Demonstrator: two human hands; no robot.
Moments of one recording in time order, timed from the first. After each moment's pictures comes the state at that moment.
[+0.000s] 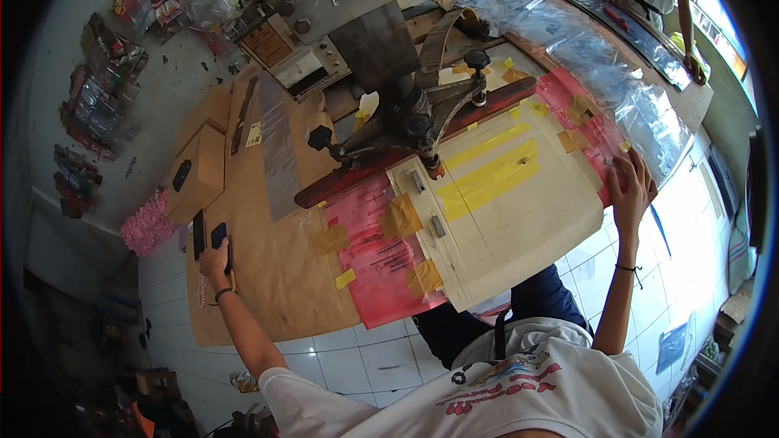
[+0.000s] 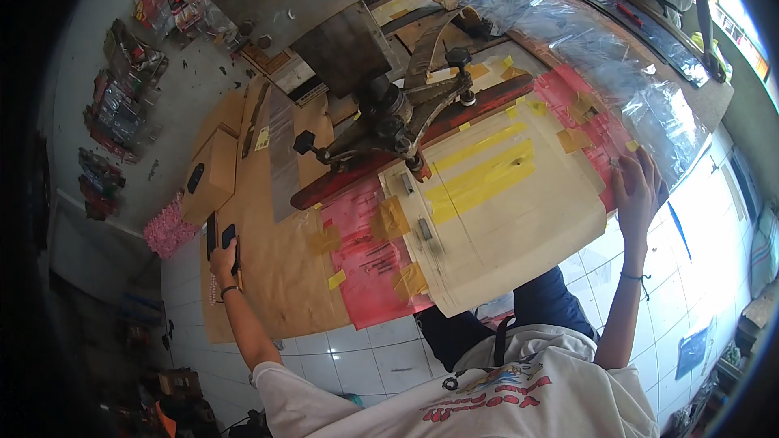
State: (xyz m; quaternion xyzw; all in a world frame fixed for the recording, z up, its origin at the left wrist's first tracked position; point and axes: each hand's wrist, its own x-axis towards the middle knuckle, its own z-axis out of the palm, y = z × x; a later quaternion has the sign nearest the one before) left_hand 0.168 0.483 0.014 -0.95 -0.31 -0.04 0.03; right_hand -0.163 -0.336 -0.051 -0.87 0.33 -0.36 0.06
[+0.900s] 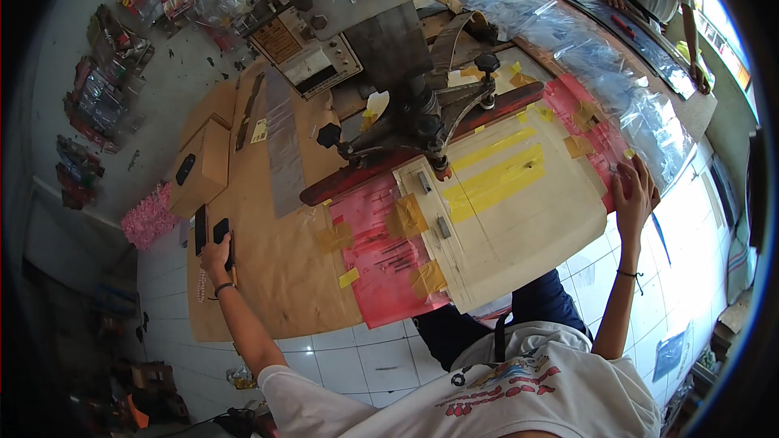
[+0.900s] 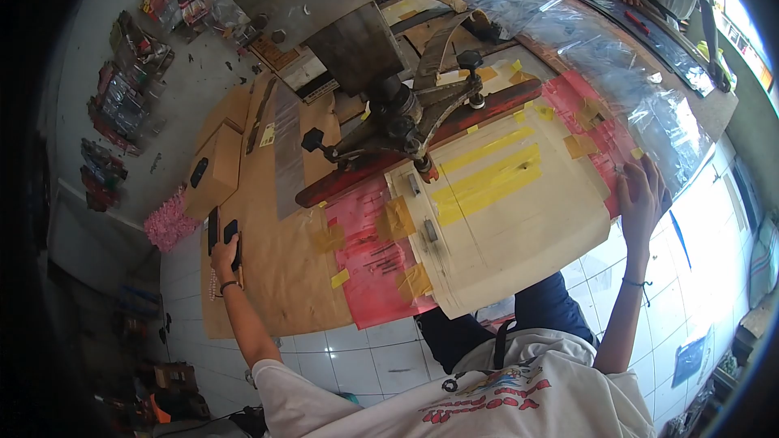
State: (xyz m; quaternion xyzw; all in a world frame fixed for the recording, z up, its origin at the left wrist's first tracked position) left_hand 0.169 0.485 0.015 -0.95 -0.30 -0.02 0.04; right_hand -0.164 -0.337 -0.052 -0.87 0.35 -0.34 0.05
